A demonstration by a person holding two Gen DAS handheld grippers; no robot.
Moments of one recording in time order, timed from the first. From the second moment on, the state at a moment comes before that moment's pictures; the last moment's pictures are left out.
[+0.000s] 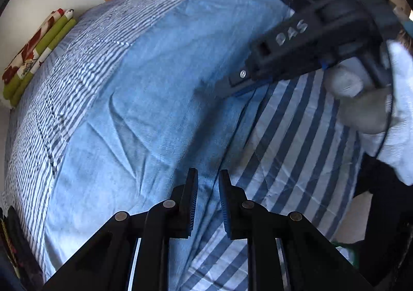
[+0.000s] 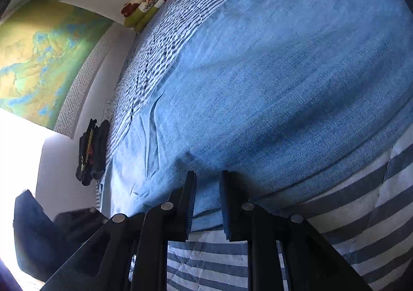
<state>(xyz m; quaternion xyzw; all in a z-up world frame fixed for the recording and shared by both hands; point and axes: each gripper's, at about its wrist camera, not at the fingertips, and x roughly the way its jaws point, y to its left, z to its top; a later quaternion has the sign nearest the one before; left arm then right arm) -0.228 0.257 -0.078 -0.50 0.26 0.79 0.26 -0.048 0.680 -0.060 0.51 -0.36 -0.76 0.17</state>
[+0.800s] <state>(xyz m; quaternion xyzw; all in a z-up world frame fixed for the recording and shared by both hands) -0.260 0.258 -0.066 -0.52 0.16 0.78 0.30 -0.006 0.704 -0.058 0.49 -0.42 -0.72 0.23</state>
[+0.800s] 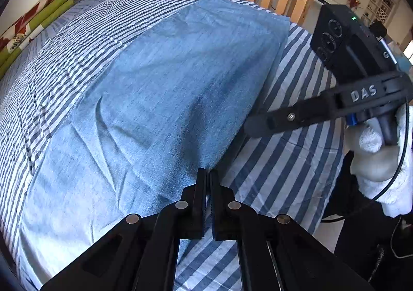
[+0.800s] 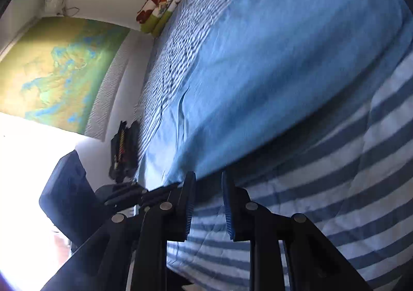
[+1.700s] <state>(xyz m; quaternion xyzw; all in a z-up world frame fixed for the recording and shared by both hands) -0.408 0.171 -0.080 -0.54 0.19 0.80 0.17 -0.025 0.659 -0.078 0.53 -0.37 -0.74 0.18</state>
